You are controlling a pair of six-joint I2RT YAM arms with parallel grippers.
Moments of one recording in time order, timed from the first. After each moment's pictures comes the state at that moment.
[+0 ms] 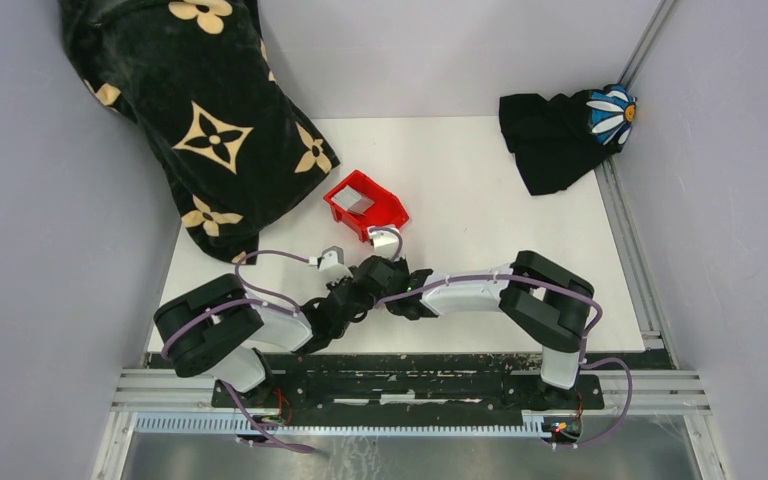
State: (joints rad) left arm -0.97 1.52 0.29 0.67 -0.57 -1.06; right arm 1.13 1.86 1.05 -0.12 0.67 0.62
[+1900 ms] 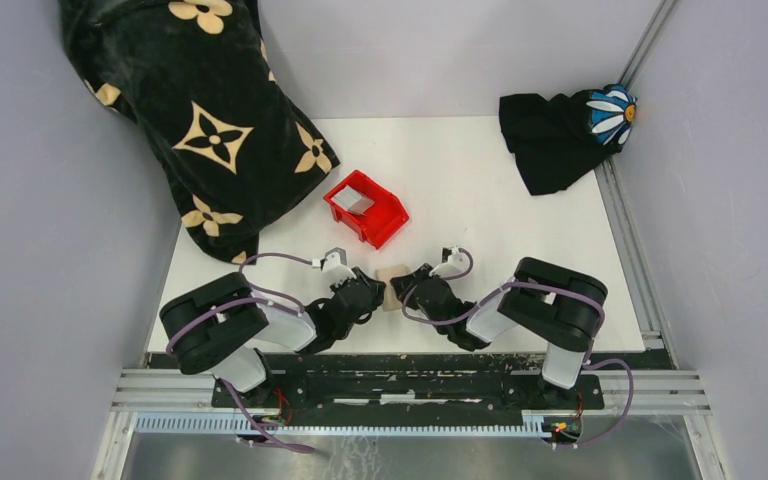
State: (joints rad) left arm -1.00 1.54 0.31 0.66 -0.58 -1.13; right arm 1.06 1.82 0.47 0.84 0.57 1.20
